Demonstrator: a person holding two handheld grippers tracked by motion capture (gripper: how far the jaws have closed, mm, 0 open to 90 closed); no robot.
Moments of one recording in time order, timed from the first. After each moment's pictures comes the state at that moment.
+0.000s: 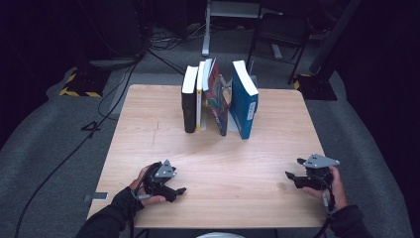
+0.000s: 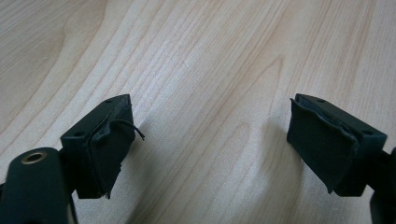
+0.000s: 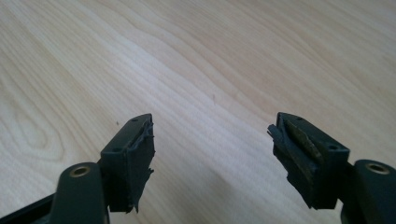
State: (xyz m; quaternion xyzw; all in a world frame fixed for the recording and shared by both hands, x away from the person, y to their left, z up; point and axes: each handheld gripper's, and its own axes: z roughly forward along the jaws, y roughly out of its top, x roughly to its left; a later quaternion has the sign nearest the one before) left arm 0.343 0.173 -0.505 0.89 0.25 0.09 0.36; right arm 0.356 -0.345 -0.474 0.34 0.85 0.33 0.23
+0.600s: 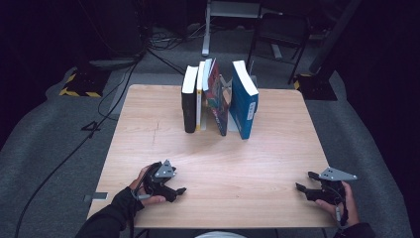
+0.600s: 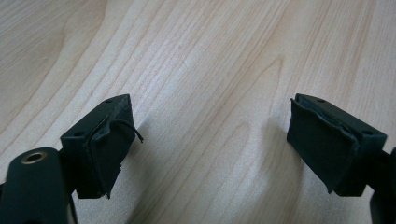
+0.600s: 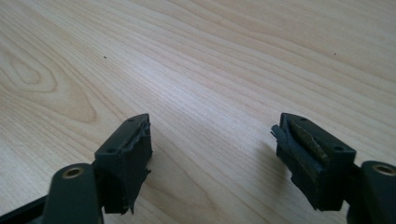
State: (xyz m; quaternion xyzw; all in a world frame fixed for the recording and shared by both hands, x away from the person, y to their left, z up) left arm 0.343 0.173 -0.505 0.89 0.25 0.09 0.36; right arm 0.329 -0.387 -0.504 0.41 0.82 0.36 0.20
